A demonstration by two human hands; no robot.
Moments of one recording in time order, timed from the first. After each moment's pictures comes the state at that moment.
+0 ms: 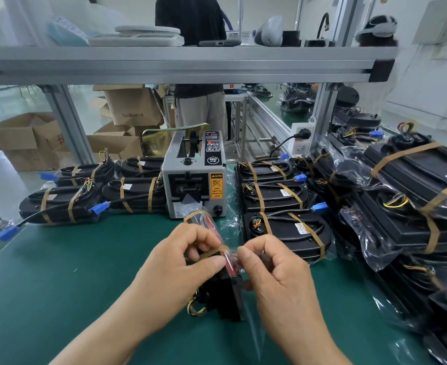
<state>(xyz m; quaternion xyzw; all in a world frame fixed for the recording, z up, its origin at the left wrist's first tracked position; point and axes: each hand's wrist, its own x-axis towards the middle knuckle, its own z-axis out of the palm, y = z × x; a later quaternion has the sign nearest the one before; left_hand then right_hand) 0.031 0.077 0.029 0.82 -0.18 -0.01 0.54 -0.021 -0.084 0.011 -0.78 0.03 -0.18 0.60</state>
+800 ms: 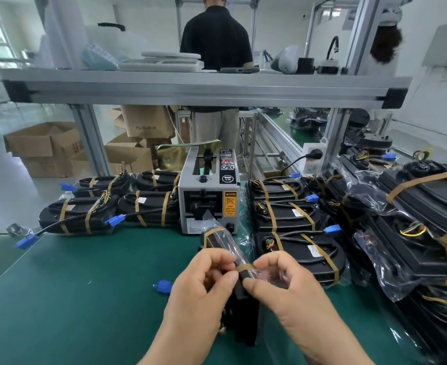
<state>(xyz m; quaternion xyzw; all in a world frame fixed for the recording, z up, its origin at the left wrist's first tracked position) 0.020 0.058 0.007 0.75 -0.12 0.04 0.65 -0.009 -0.096 0.024 -0.77 0.09 -0.03 0.63</state>
